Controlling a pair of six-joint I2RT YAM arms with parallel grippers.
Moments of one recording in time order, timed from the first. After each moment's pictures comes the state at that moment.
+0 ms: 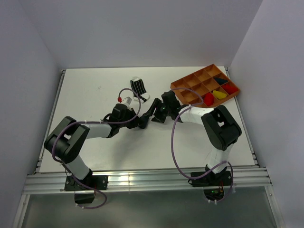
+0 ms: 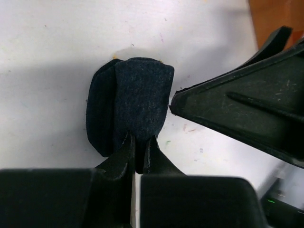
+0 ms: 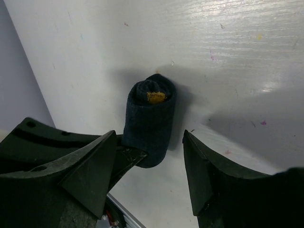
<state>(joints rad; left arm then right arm) -0.60 1.65 0.69 0.35 0.15 -0.76 0.54 1.80 0.97 0.06 -0.28 0.99</state>
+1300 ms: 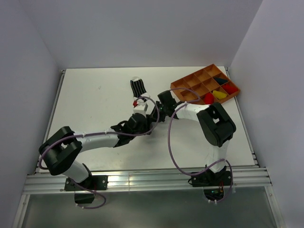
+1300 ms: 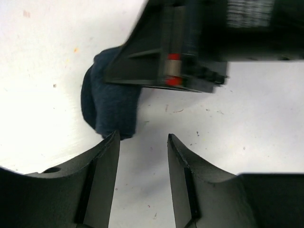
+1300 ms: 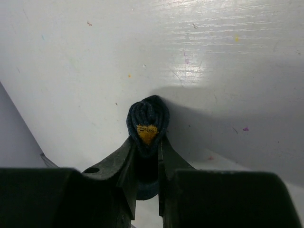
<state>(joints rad) -0.88 1.53 0.73 0.19 -0.25 -0.64 0.56 1.88 1.08 -0.10 -0.24 0.95</state>
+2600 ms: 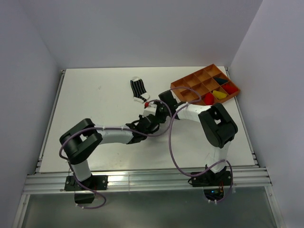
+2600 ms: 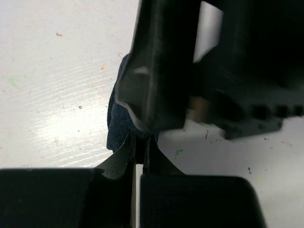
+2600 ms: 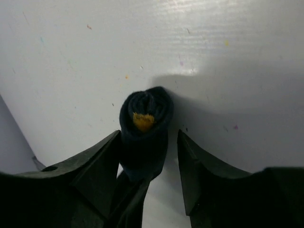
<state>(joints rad) -1.00 1.79 0.93 0.09 -0.61 -0.47 0.56 1.87 1.08 -0.10 -0.22 0.92</state>
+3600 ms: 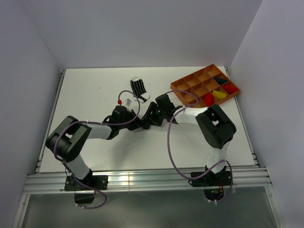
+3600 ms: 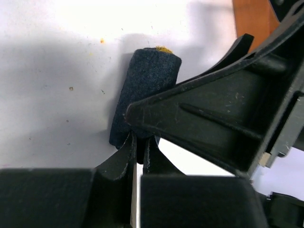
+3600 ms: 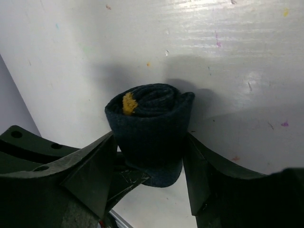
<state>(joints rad) -0.58 1.68 0.64 0.46 0.25 -0.88 0.62 1.86 1.00 0.04 -0.22 1.01</state>
